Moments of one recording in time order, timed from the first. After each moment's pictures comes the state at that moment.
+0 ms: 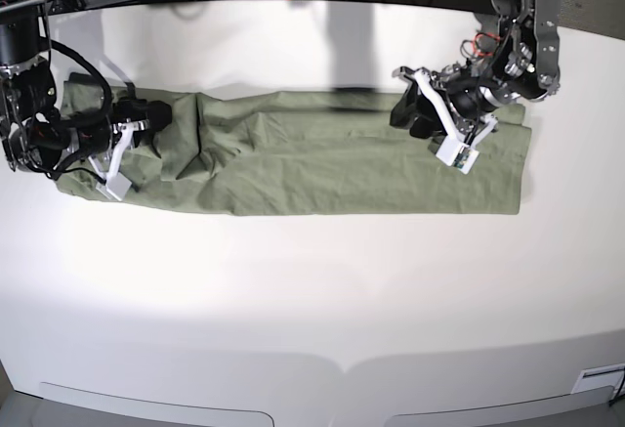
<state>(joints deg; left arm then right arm) 11.1 -6.0 -4.0 86.6 -21.2 -36.0 42.1 8.5 38.2 -8.5 63.9 68.5 34.6 -78.8</state>
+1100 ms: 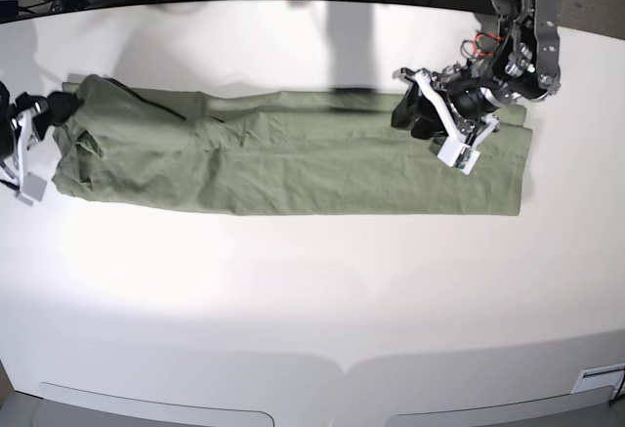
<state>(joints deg) 11.0 -6.0 -4.1 86.6 -21.2 -35.8 42.1 0.9 64.8 -8.9 81.8 85.4 34.7 -86.2</state>
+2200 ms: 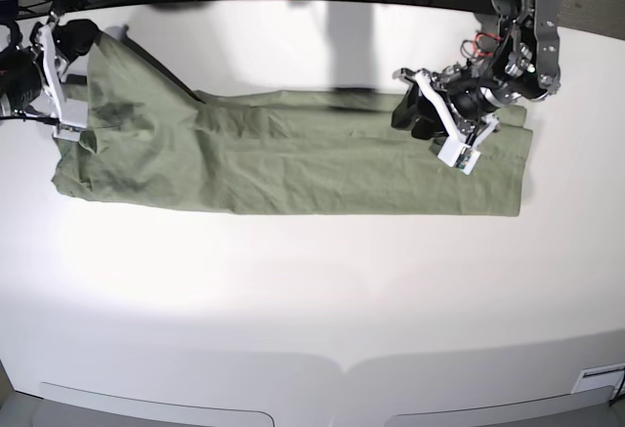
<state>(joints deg) 11.0 -6.0 -4.1 86.6 -21.1 -35.8 41.9 -15.7 73.5 -8.9 108.1 85.2 34.7 -85.5</state>
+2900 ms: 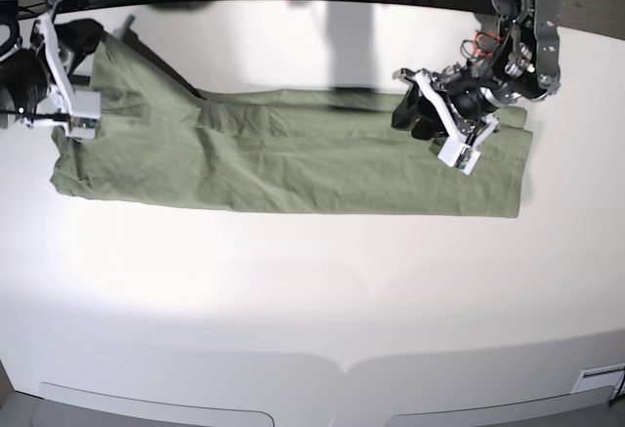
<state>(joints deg) 11.0 -6.0 -4.1 86.6 -21.0 -35.8 41.7 -12.6 75.5 -8.9 115.6 85.4 34.8 -85.8</state>
